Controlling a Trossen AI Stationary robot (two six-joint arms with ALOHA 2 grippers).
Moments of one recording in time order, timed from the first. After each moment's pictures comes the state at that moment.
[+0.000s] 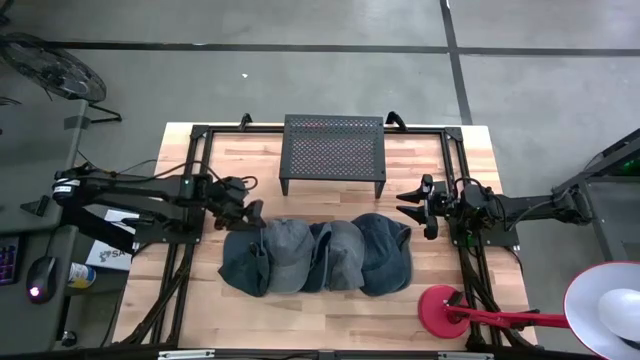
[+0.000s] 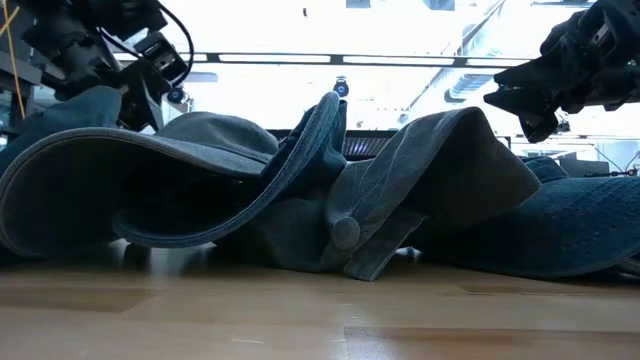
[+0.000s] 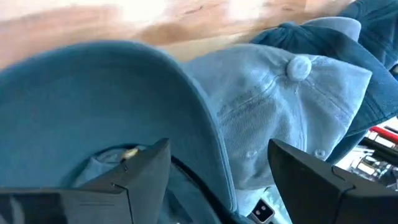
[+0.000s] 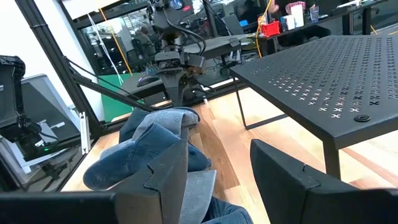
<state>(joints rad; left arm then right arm) 0.05 0.87 0.51 -0.47 0.25 -1.56 0.00 0.25 0.03 0.20 0.11 0.31</state>
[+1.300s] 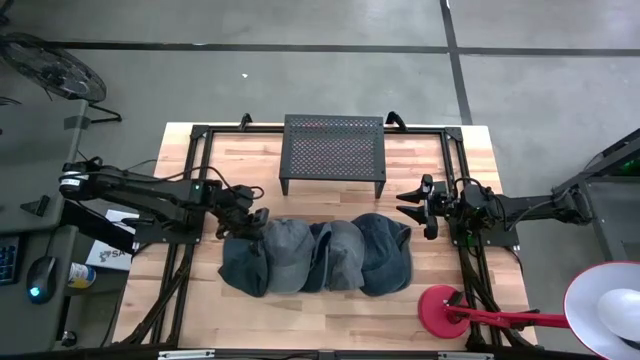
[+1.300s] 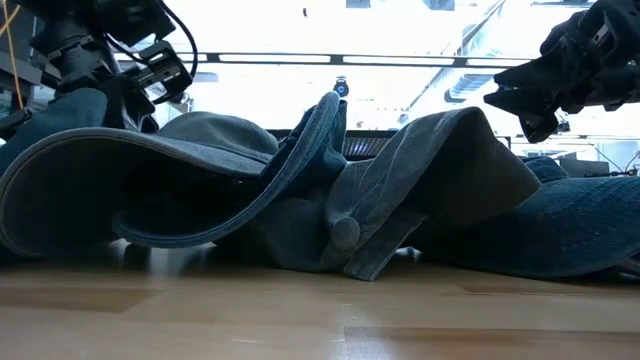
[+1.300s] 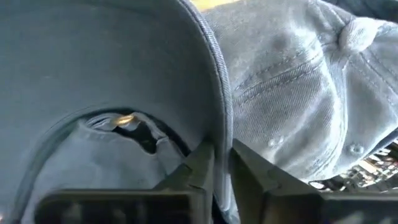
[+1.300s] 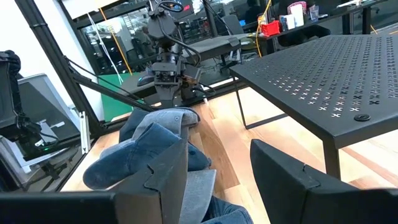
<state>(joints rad) -0.01 0.99 0.52 -0.42 0.31 -1.67 0.00 0.25 0.03 0.20 0.11 0.31</state>
